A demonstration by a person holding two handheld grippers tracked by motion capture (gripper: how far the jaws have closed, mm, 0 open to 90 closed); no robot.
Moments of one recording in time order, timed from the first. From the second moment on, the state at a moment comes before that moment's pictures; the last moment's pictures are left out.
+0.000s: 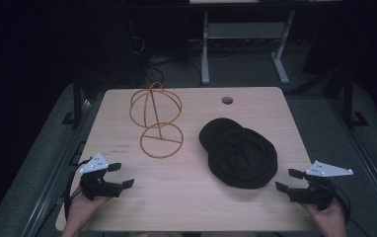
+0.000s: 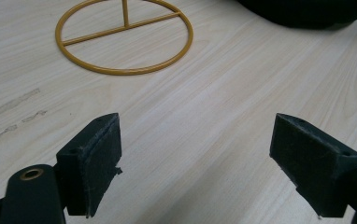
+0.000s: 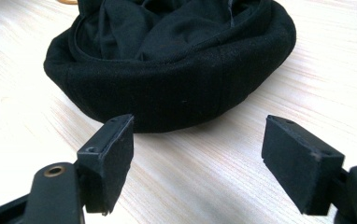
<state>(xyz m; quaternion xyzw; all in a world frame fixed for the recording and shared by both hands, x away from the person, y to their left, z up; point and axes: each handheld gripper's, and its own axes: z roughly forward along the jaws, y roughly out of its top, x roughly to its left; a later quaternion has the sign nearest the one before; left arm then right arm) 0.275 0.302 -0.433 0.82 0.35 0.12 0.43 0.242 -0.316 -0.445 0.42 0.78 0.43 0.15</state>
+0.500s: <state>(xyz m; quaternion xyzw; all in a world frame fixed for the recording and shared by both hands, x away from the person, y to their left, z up) 0.275 0.284 -0.424 0.83 0.33 0.12 0.44 0.241 -0.315 -0.444 0.42 0.78 0.43 0.15</state>
